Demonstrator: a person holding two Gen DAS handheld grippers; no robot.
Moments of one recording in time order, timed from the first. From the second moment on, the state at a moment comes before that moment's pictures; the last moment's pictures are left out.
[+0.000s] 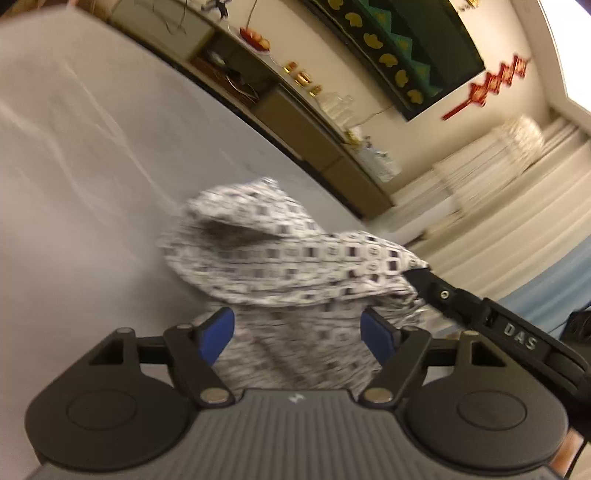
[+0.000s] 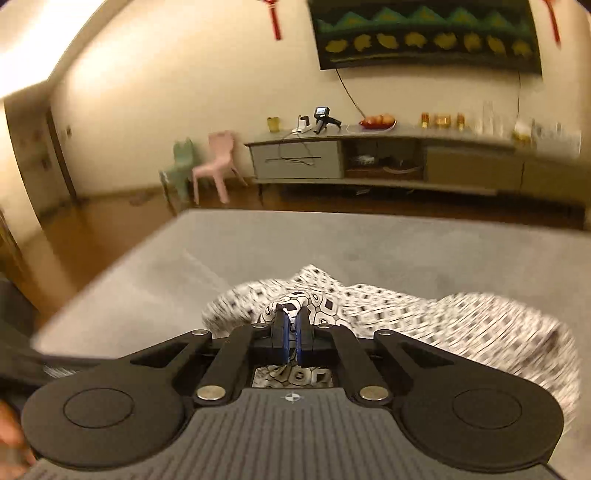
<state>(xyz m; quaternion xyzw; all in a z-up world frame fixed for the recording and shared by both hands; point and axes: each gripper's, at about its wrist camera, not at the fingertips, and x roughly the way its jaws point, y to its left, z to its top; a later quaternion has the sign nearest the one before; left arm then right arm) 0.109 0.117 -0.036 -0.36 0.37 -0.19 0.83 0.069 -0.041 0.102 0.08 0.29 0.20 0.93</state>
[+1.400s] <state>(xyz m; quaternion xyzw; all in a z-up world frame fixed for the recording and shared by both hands) 0.148 0.082 -0.076 -0.19 0.36 -0.18 0.90 0.183 -0.178 0.046 0.19 0.28 0.06 0.94</state>
